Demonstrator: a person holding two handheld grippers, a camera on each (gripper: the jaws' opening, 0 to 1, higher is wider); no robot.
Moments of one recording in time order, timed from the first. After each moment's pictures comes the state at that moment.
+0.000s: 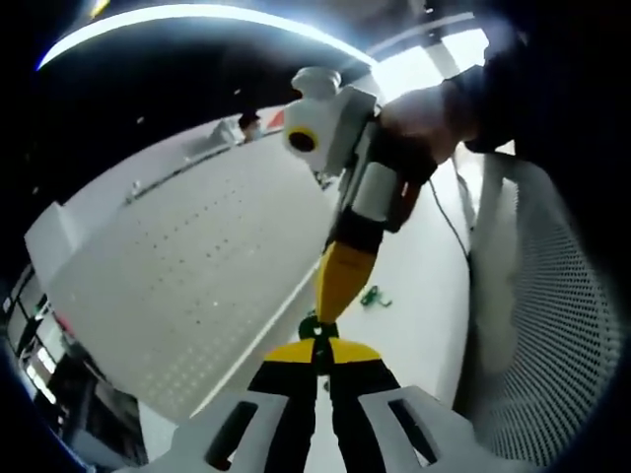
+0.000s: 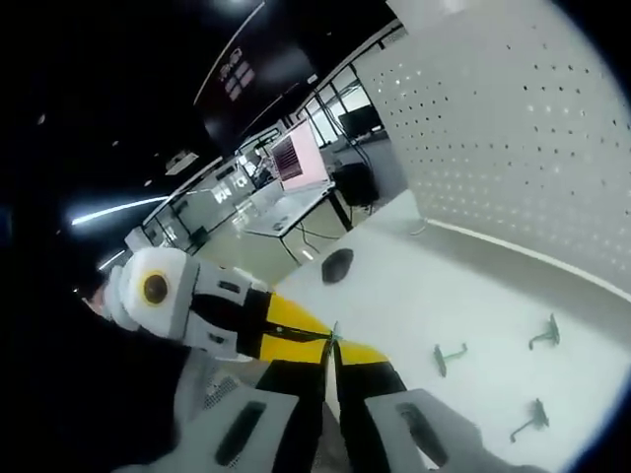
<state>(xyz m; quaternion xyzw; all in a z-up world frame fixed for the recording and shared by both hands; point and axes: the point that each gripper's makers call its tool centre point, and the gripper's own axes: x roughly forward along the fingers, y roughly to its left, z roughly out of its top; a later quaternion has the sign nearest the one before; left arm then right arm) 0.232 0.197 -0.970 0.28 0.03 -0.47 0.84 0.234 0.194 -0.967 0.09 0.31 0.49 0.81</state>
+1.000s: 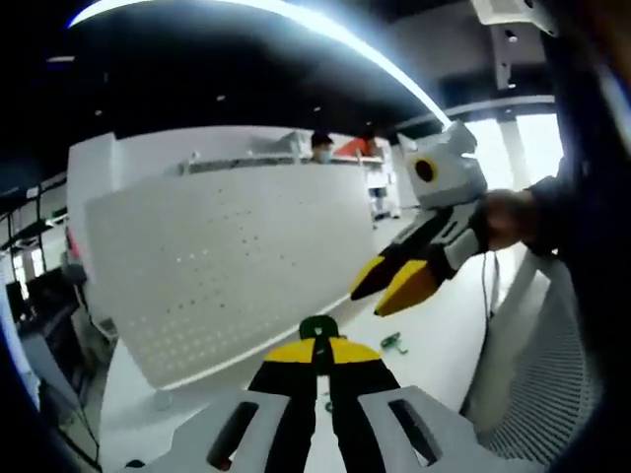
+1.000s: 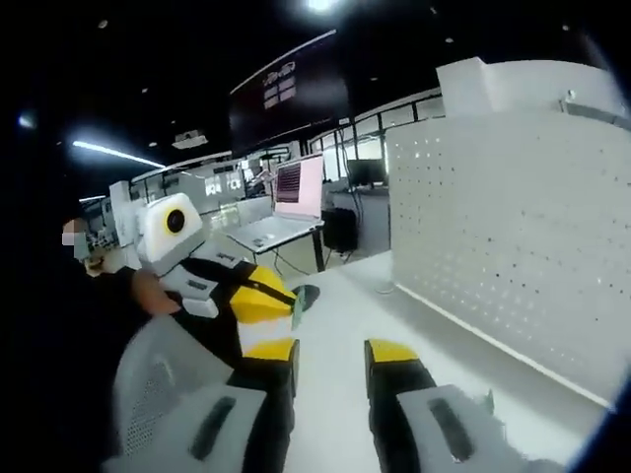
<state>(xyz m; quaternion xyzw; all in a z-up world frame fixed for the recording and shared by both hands) 0.254 0.224 -0.945 0.11 0.03 -0.42 0.90 0.252 0.171 -0.952 -0.03 0.16 0.46 0.87</state>
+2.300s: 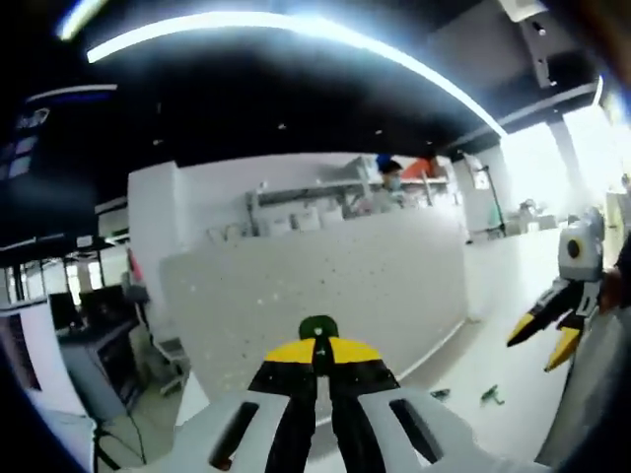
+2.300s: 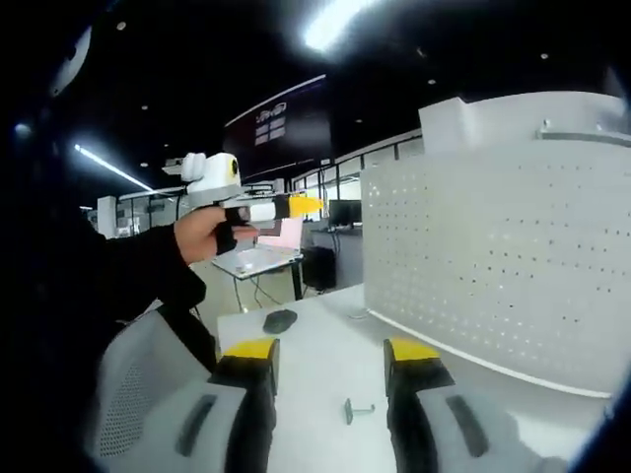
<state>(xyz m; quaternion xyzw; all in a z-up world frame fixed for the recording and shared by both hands) 0.375 0.277 -0.826 0.09 -0.06 -0.26 0.96 0.247 0.131 -0.942 -0.01 0.07 0.42 0.90</state>
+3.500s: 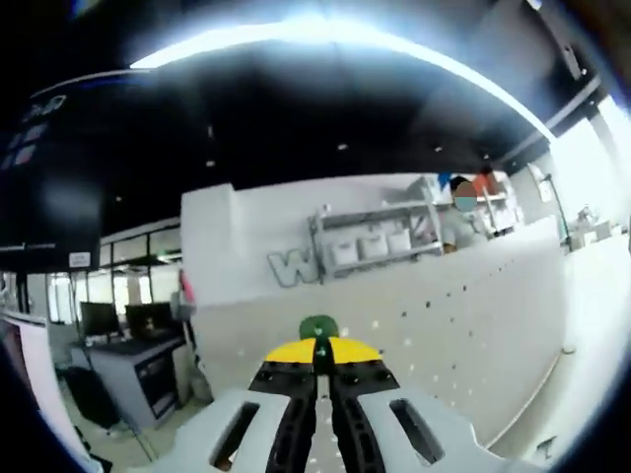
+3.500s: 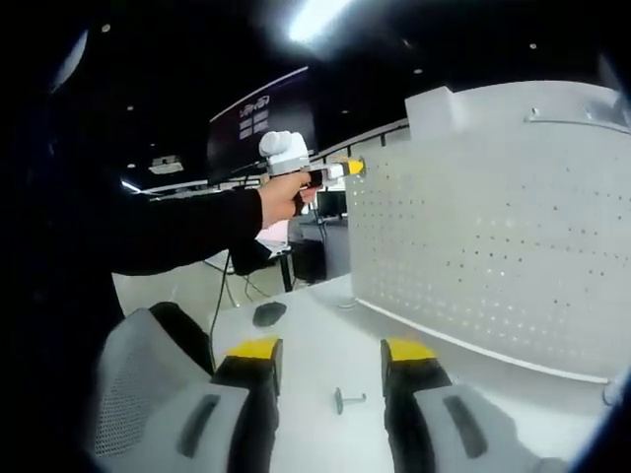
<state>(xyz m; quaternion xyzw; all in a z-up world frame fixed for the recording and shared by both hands) 0.532 0.302 -0.790 0.08 -0.12 -0.15 0.98 0.256 0.119 -0.953 0.00 0.09 0.40 0.91</state>
